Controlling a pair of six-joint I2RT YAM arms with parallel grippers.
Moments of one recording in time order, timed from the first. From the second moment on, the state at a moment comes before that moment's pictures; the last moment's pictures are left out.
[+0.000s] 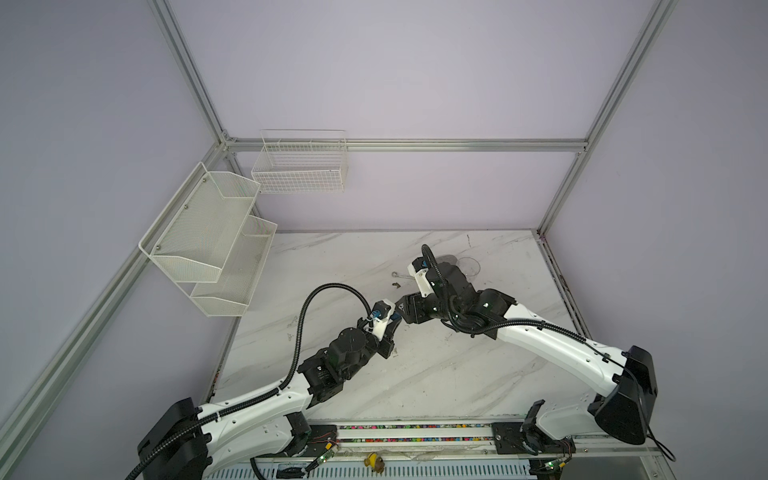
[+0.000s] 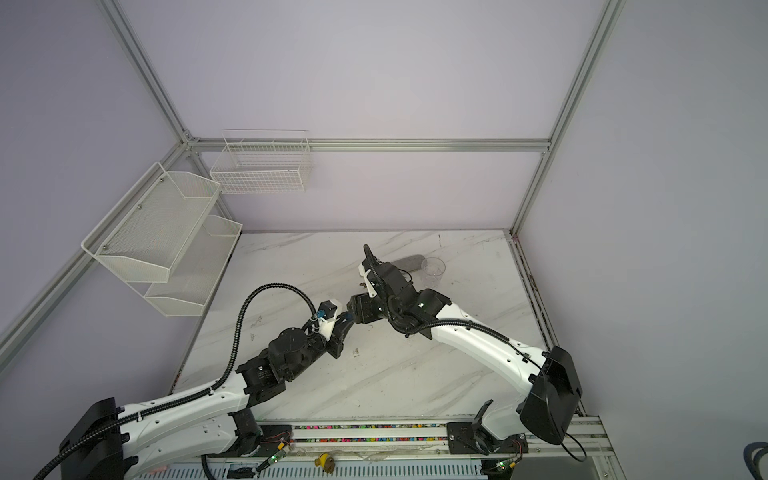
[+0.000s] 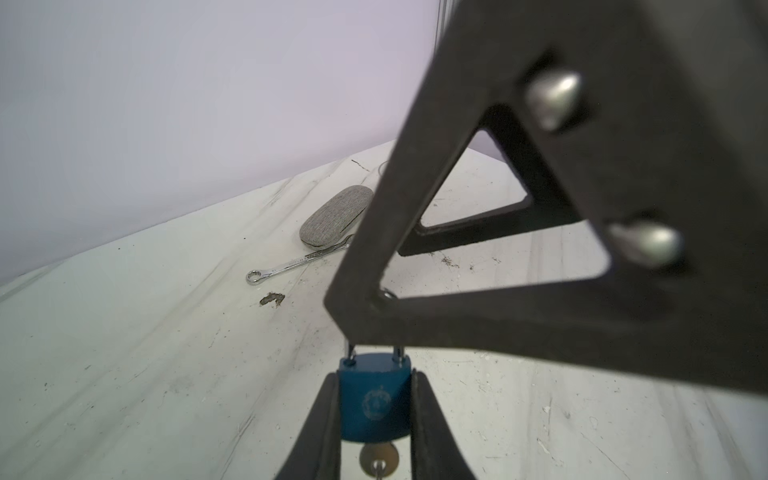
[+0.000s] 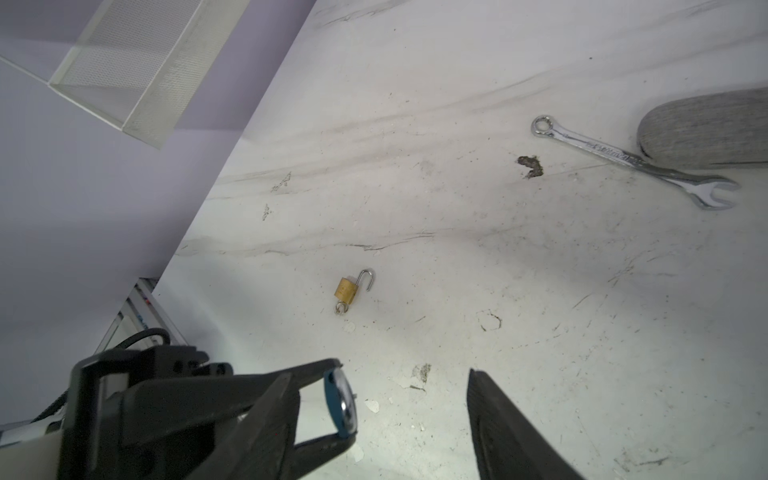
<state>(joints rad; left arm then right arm) -0.91 0.98 0.46 0.32 -0.26 -0.04 0.88 1.44 1.27 -0.52 -0.03 0.49</state>
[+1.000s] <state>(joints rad) -0.93 0.90 0.43 0.34 -0.32 0.09 0.90 1.56 1.47 -0.72 0.14 0.43</state>
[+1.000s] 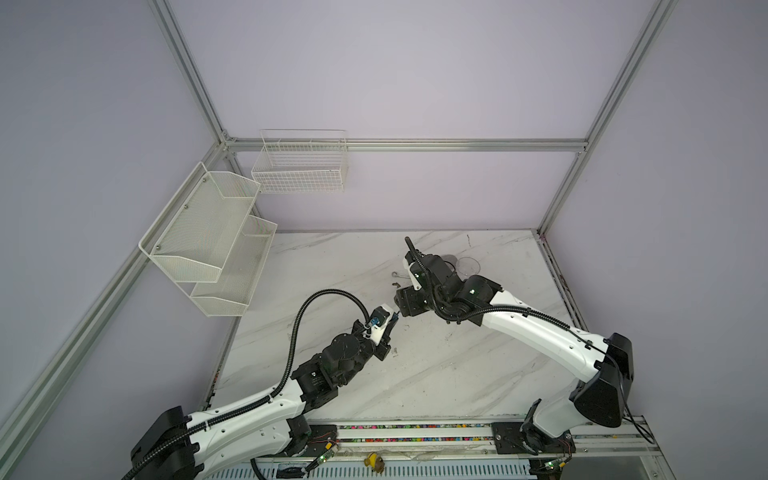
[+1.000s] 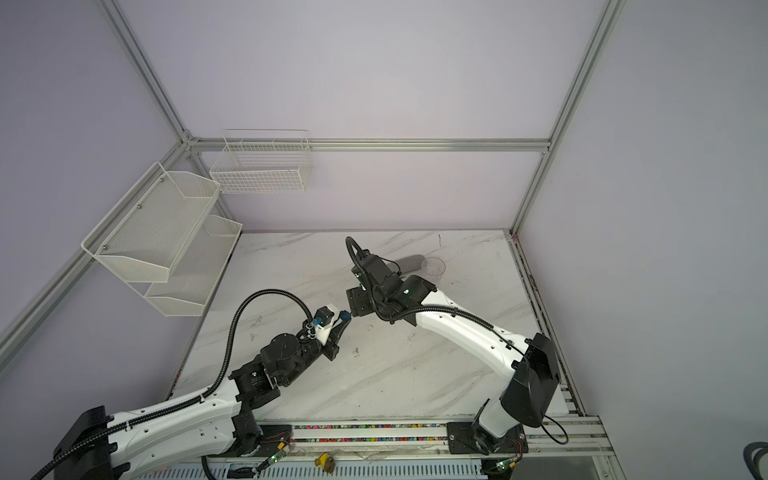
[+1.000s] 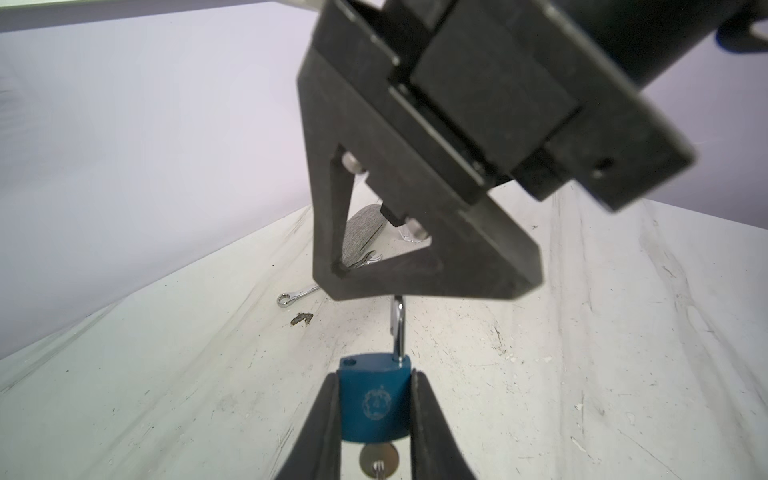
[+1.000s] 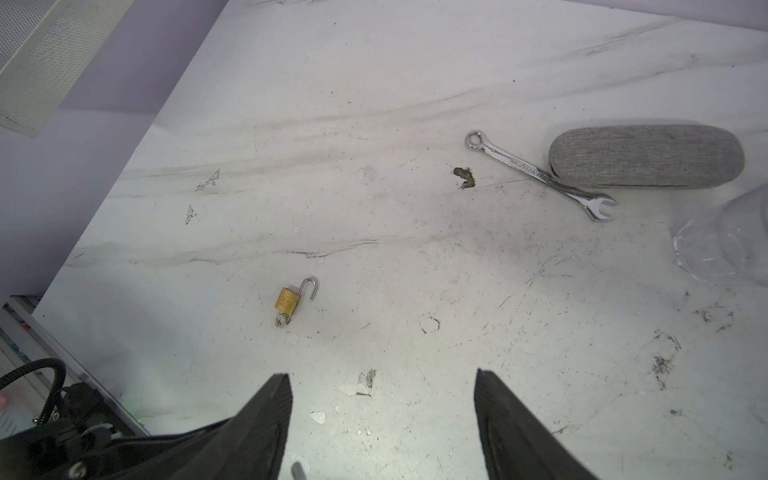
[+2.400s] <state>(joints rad) -0.95 1.55 0.90 -0.35 -0.38 -0.72 0.59 1.11 0.87 -0.40 0.30 0.56</state>
